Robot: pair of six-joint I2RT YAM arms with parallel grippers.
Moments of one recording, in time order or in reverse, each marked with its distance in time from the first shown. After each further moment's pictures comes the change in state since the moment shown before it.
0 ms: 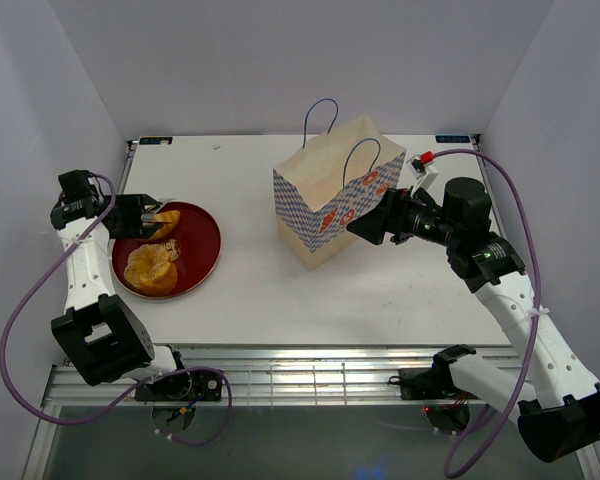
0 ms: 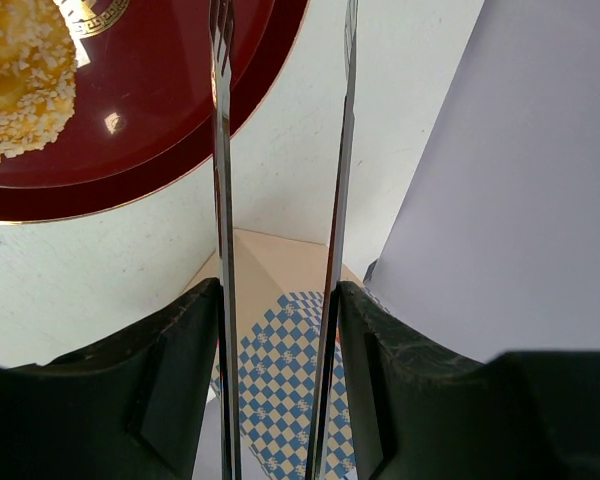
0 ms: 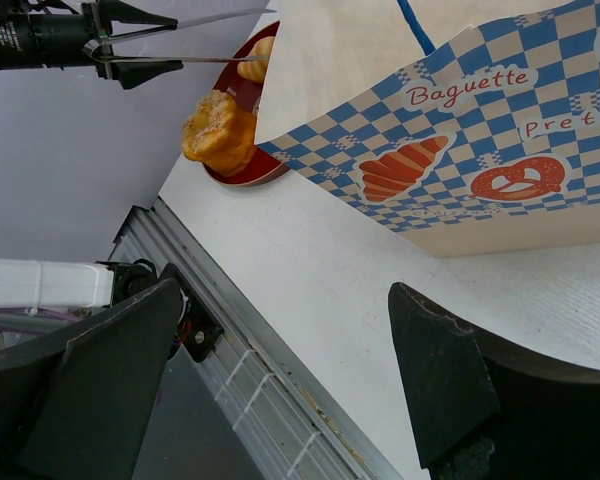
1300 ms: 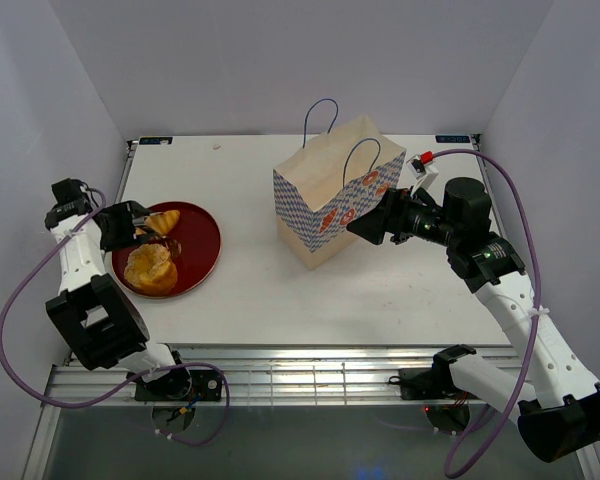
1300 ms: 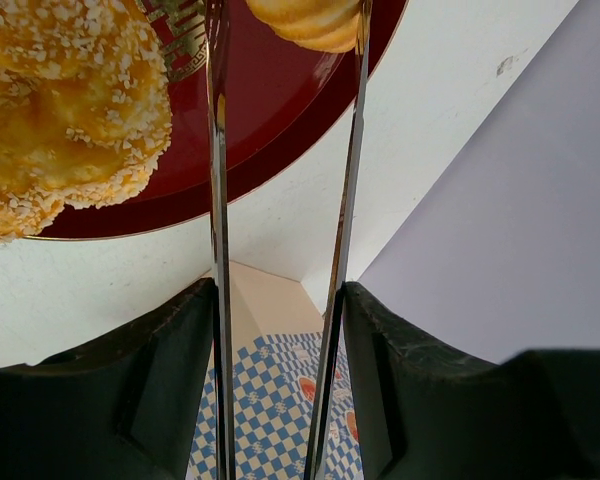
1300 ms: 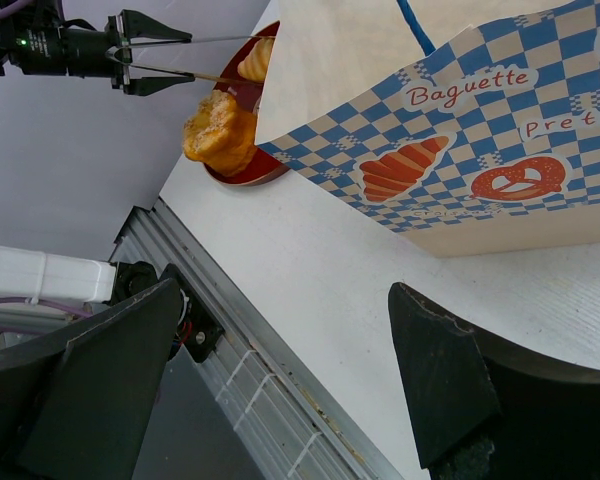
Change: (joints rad) left arm 0.079 0.098 -0.020 -0.016 -0.027 -0.105; right arm 0.000 -0.002 0.000 0.001 0.000 0.003
